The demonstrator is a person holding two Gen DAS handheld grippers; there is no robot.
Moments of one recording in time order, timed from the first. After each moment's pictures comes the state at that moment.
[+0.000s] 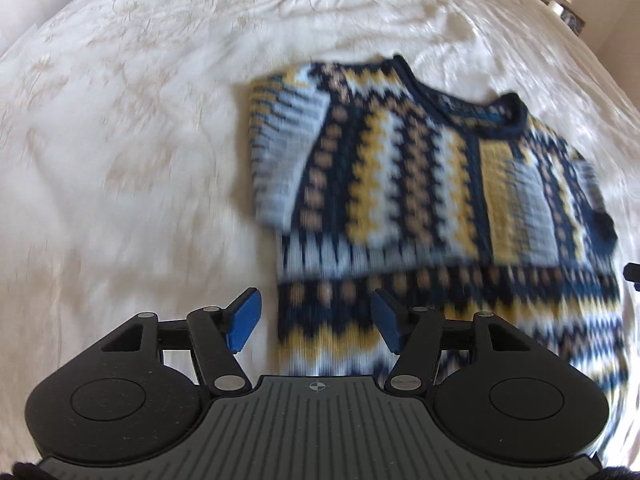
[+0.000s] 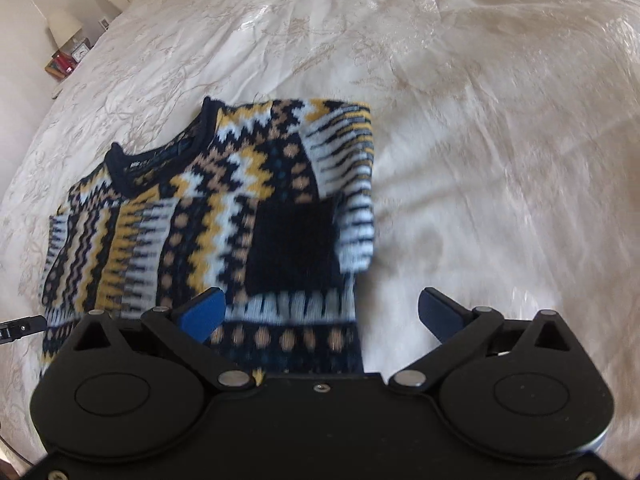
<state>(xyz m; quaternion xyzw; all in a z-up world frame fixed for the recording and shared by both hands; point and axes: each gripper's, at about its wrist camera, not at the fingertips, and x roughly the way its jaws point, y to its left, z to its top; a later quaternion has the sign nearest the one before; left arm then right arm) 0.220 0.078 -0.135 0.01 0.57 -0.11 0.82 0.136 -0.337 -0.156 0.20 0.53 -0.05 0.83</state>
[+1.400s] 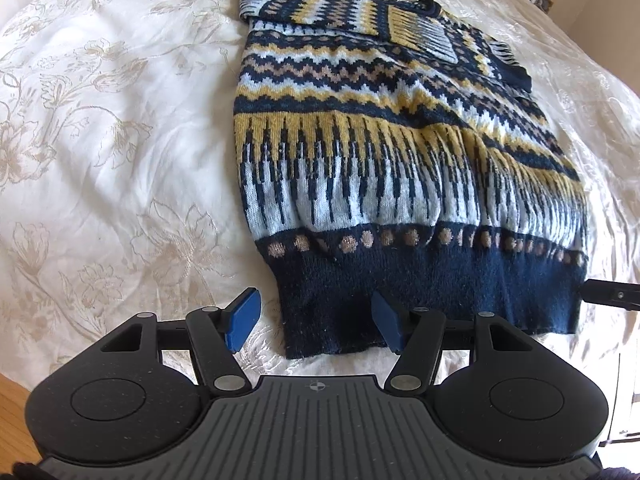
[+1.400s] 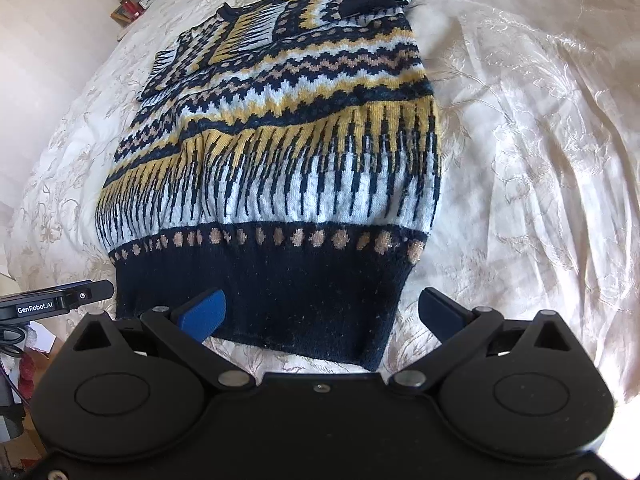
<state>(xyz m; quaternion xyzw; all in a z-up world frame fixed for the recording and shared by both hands) -0.005 0.083 -0.145 0.00 0.57 -0.13 0.81 -0.097 -0.246 -0.162 0.21 0.54 0.04 0.81</state>
